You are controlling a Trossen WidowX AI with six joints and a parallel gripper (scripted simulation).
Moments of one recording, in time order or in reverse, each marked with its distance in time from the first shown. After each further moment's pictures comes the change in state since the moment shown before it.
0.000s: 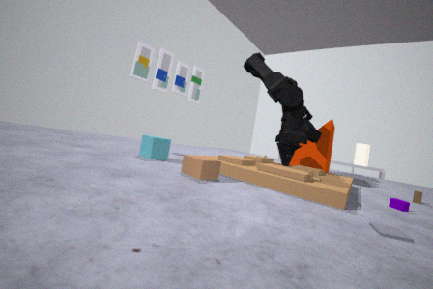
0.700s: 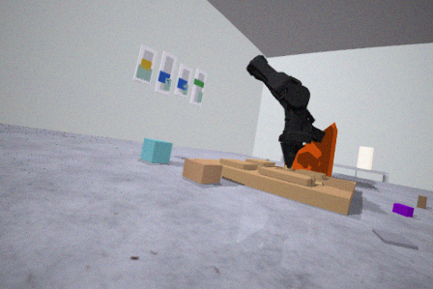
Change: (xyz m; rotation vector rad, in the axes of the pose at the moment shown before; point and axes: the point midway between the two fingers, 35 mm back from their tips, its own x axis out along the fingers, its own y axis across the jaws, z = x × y) arm -0.012 0.002 0.002 -0.013 0.003 0.009
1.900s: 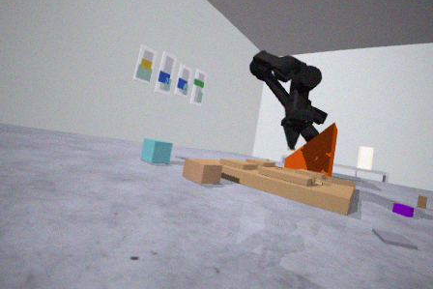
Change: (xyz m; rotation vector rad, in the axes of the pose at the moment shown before) arm -0.054 0.000 0.000 -0.004 0.004 0.000
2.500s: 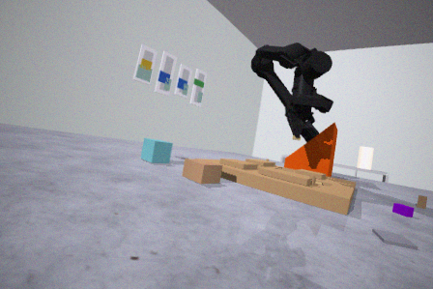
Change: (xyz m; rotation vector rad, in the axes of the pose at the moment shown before) arm -0.033 -0.018 0.007 0.007 -0.003 -0.012
